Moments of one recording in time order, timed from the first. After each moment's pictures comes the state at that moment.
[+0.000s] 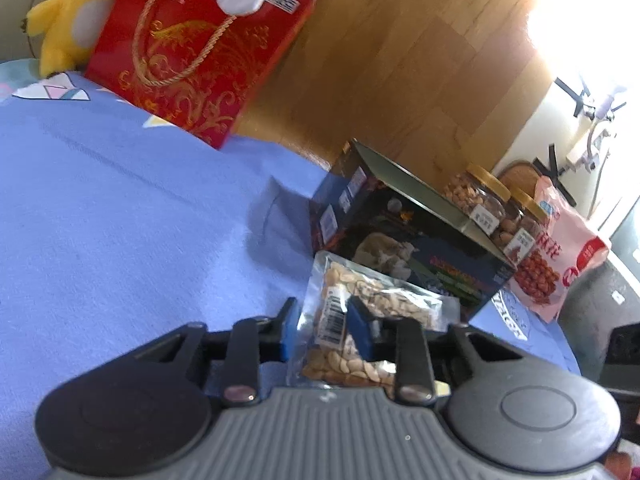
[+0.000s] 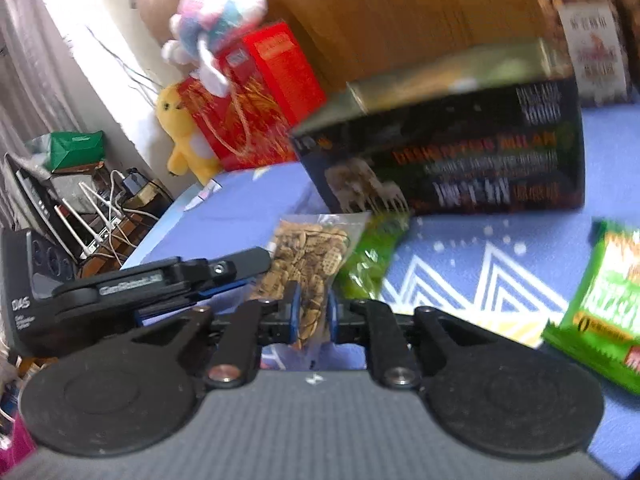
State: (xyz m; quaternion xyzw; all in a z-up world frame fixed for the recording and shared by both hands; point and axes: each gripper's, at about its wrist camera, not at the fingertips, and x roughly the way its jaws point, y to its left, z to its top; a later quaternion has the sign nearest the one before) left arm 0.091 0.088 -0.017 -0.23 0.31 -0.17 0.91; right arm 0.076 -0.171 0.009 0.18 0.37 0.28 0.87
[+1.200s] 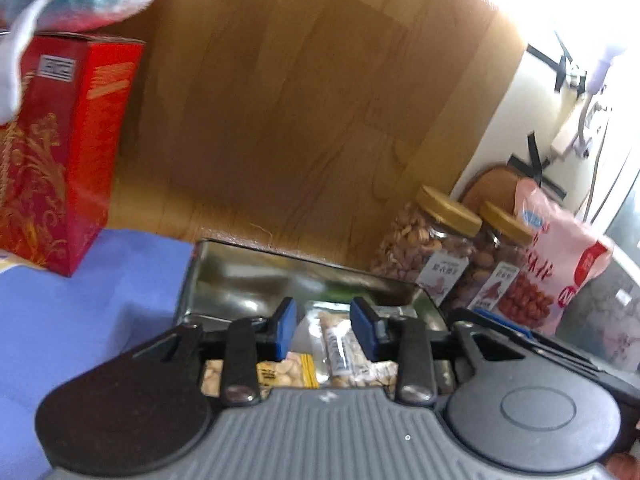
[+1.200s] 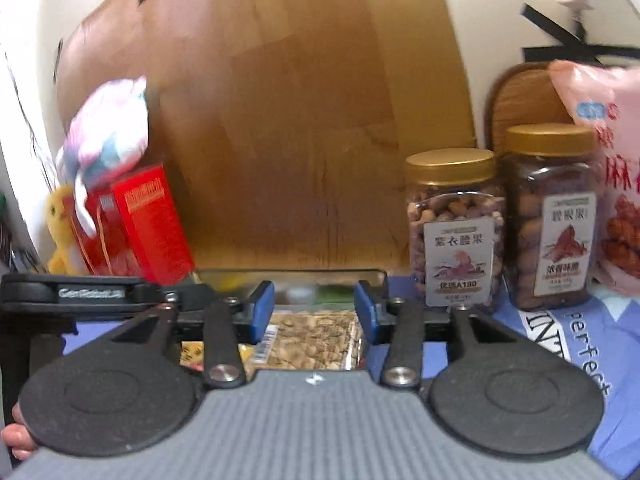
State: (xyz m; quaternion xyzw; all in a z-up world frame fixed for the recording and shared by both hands) left arm 0.209 -0.017 0.055 -0.15 0.31 -0.22 0.92; right arm 0.151 -0.255 0.056 0.12 0.25 0.12 0.95
